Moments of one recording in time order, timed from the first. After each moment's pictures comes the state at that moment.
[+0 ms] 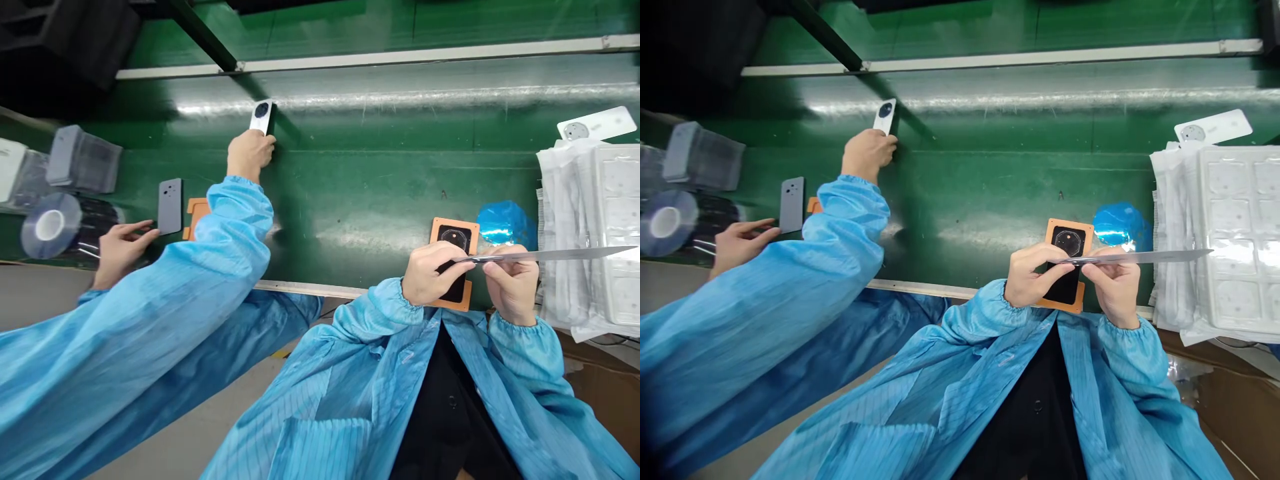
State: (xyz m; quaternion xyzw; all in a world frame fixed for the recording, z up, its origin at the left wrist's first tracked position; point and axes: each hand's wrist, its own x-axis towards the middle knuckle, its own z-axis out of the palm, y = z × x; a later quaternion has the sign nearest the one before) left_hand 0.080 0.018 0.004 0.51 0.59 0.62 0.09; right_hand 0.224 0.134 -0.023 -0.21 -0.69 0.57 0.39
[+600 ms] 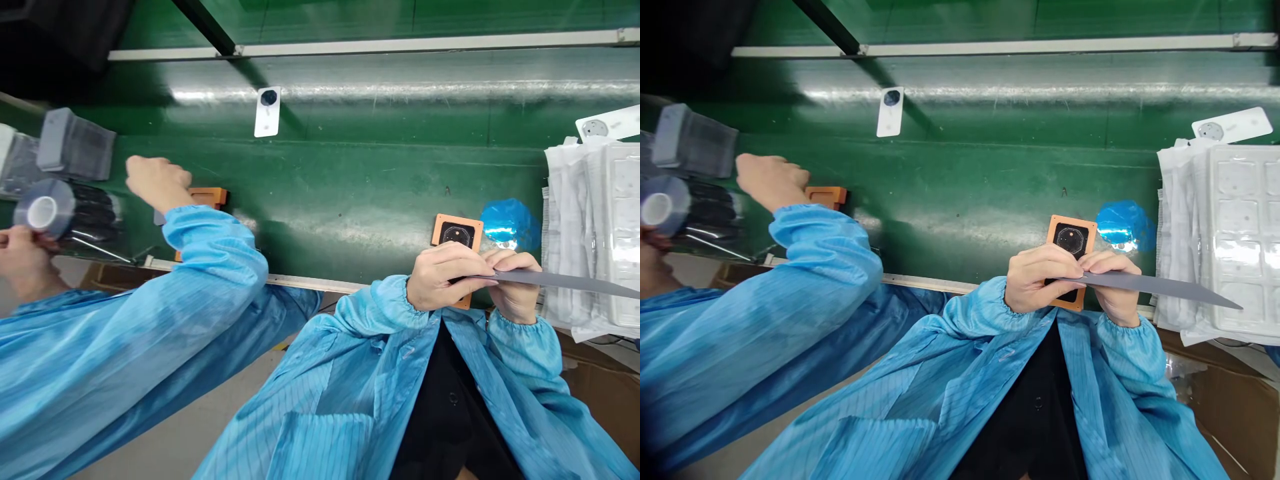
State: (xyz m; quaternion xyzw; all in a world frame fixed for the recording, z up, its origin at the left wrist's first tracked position) left_hand 0.084 0.020 0.019 0.56 0.49 0.67 0.08; right_hand 0.220 0.132 -0.011 -0.09 -0.62 0.67 0.41
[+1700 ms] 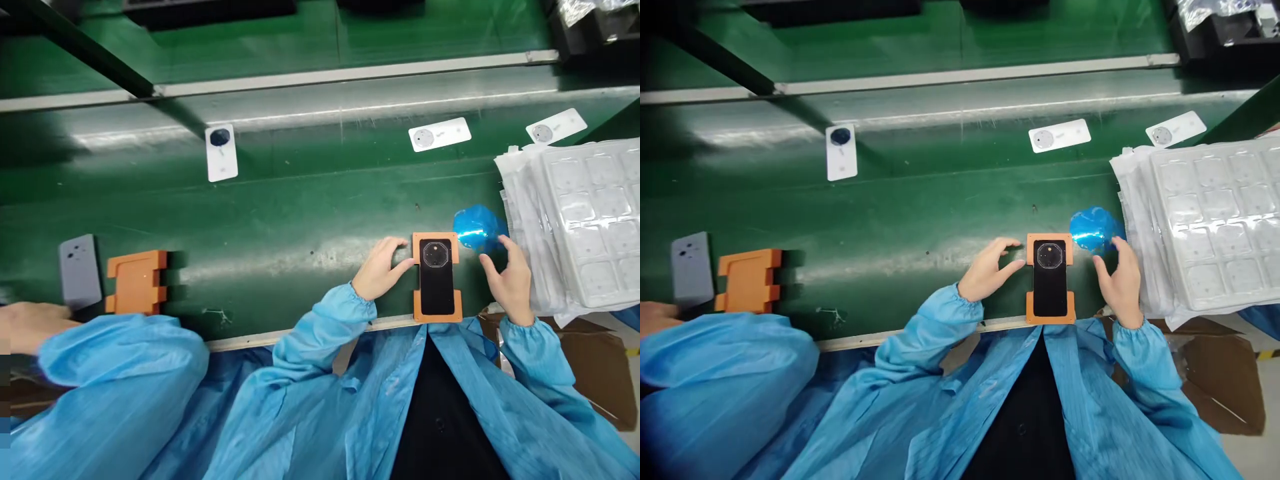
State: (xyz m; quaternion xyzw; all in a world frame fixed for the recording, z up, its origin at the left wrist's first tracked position) left_hand -0.012 0.005 -0.038 0.53 0.69 0.39 0.29; right_hand 0.269 0.160 -0.046 -0.47 -0.83 0.19 0.23
